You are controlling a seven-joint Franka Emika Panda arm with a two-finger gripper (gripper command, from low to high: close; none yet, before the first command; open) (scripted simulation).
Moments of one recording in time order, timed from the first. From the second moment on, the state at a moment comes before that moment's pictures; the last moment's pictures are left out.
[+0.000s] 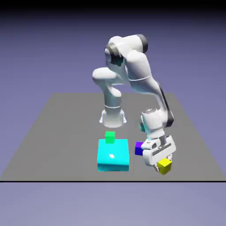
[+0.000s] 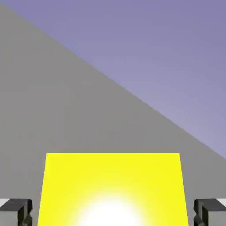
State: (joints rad) arm 0.13 0.57 0.38 -2.45 0.28 3.43 0.22
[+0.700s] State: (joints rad) arm 0.38 0.09 -0.11 -2.83 -0.30 3.35 0.63
